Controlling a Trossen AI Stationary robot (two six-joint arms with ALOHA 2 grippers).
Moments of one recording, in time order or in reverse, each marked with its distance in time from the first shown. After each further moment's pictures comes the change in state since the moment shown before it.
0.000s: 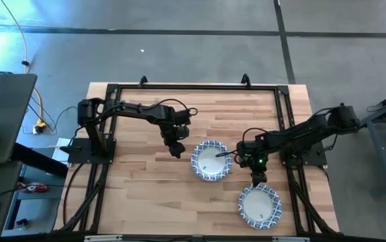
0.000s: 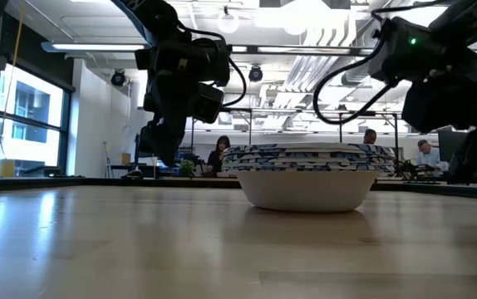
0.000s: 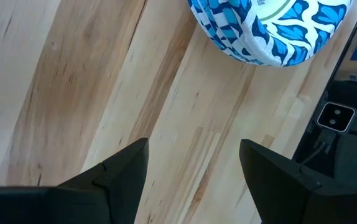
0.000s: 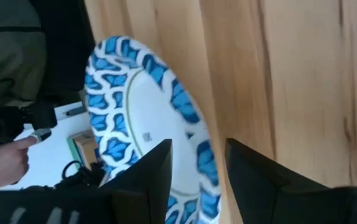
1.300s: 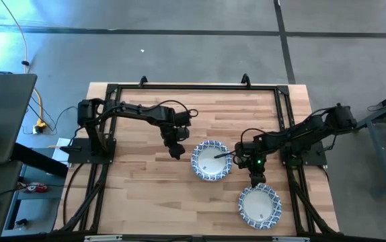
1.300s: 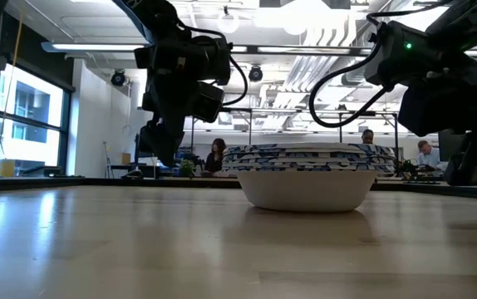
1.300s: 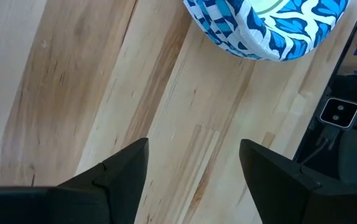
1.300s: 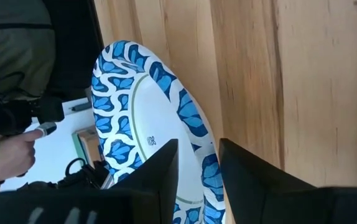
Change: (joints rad) left arm -0.013 0.000 0.000 0.000 -0.007 0.007; right arm 0.000 0.048 0.000 0.063 -0.031 -0.020
